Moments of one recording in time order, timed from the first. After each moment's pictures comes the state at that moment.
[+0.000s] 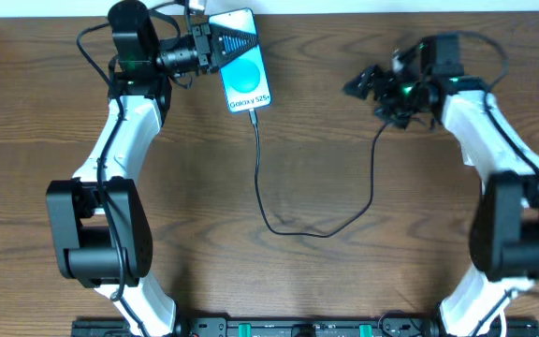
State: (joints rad) left arm 0.00 1.89 1.41 0.33 1.33 -0.96; right arm 0.07 1.89 1.42 -0.53 -0.56 0.60
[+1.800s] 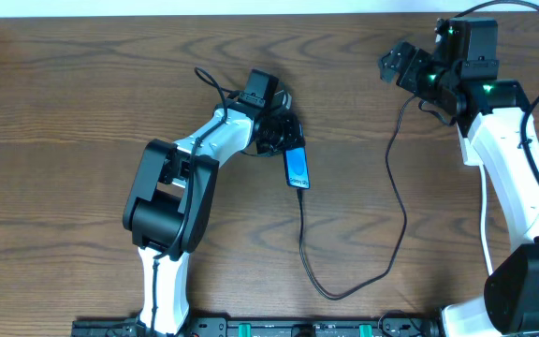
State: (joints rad) left arm -0.38 2.14 1.40 -0.42 0.54 -0.62; right arm 0.07 1.67 1.43 -0.54 -0.22 0.54
